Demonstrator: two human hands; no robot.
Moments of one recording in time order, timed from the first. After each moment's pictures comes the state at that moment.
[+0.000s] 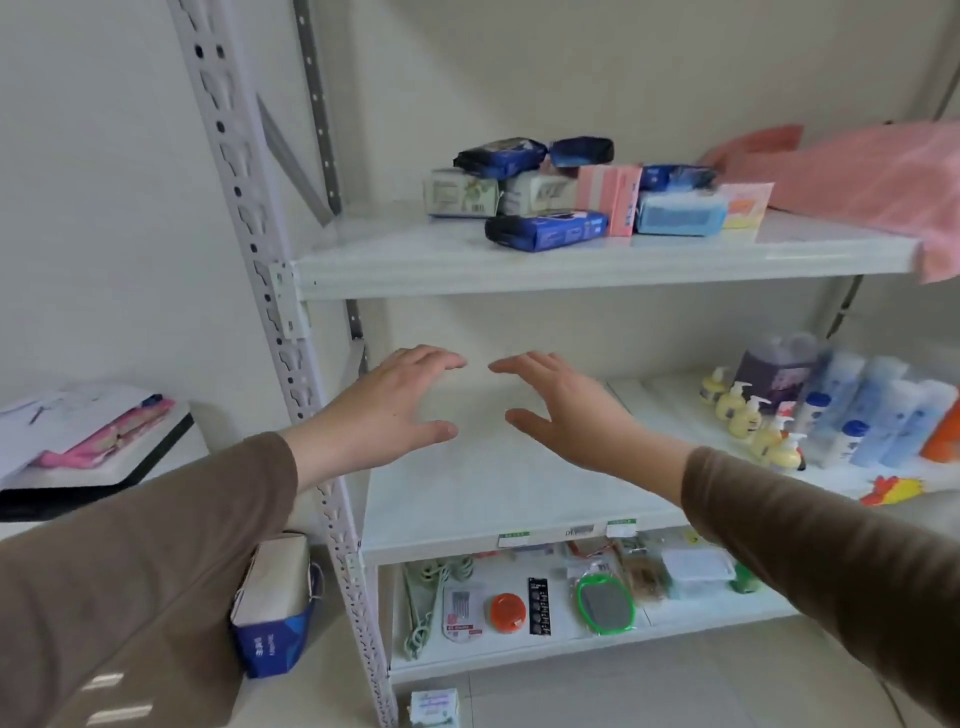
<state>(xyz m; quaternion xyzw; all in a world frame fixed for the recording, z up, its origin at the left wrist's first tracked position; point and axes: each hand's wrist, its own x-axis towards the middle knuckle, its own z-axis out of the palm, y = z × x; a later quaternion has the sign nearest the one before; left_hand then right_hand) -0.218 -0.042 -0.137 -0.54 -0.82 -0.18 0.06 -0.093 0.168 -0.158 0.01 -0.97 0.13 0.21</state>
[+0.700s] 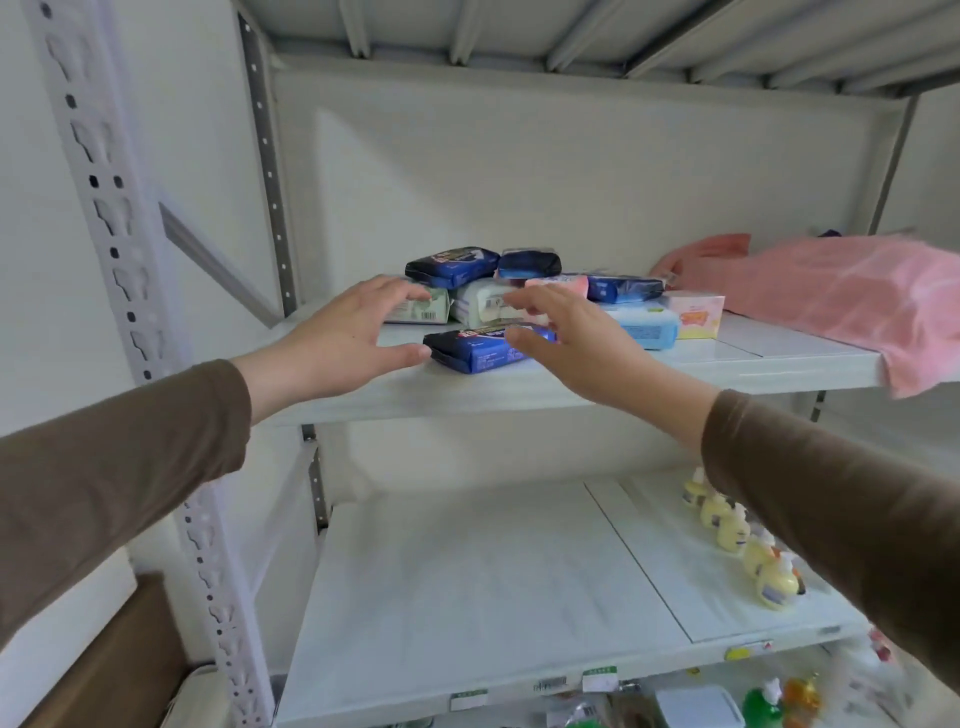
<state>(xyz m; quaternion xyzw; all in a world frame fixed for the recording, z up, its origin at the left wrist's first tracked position) -0.294 0.072 0.002 -0.53 -0.80 -0.22 0.20 -0.138 0.289 -0.007 -0.03 -0.94 0.15 0.32</state>
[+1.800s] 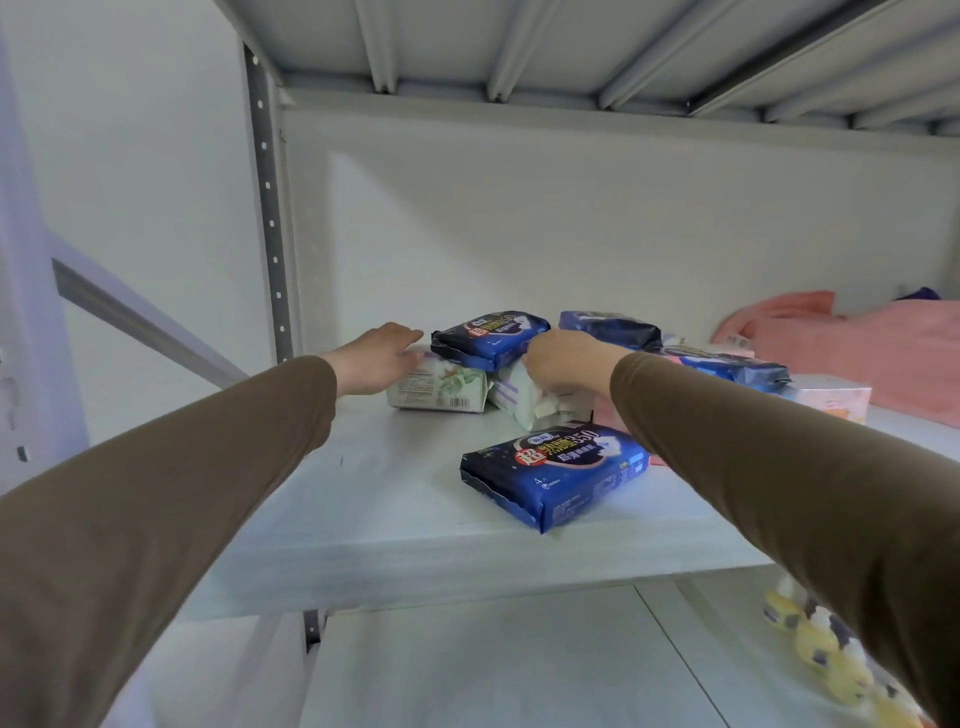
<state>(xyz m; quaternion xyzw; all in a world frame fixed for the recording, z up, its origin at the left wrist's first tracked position) -0.548 0.187 0.029 -0.42 -0.89 -0.17 0.08 -0.382 0.369 0.052 -0.19 -0.97 -0.12 0.05</state>
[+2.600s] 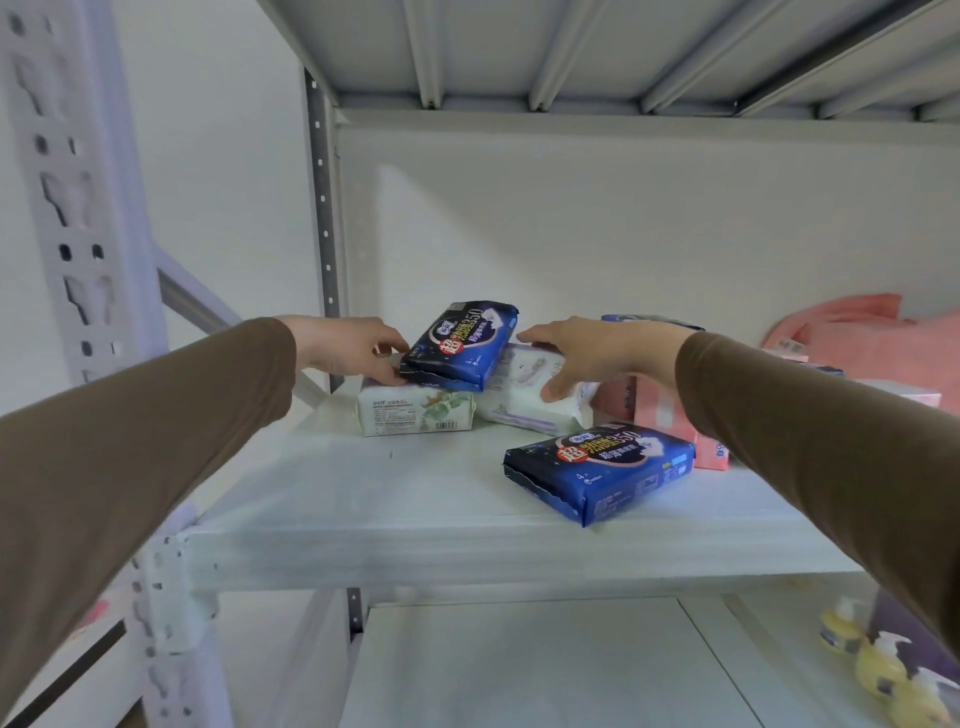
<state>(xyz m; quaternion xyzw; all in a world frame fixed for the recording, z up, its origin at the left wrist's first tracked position) -0.556 0.110 0.064 -0.43 -0.90 -0.10 0.01 -0.373 0.365 0.066 -0.03 -1.00 0.05 0.07</state>
